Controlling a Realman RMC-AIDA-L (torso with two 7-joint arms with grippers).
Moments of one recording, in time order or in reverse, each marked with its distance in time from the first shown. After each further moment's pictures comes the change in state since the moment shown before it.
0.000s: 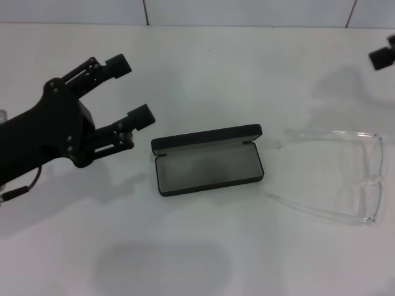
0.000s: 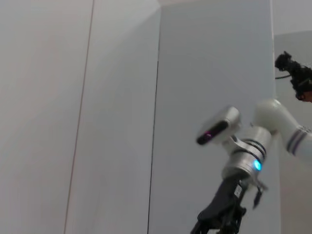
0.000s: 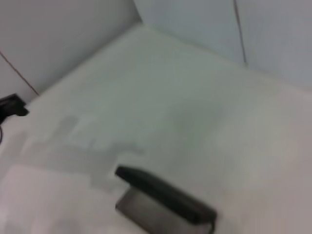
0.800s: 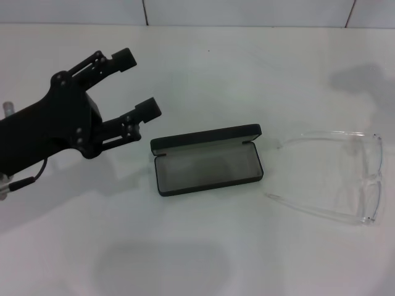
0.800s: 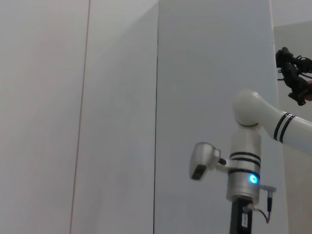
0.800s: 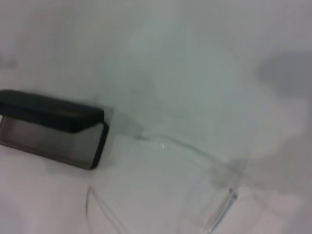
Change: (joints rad) left arm -0.034 0.002 -0.003 -0.027 0.009 -0.029 0.042; right arm 0.104 0.006 -0.036 0.211 -0.492 -0.049 0.106
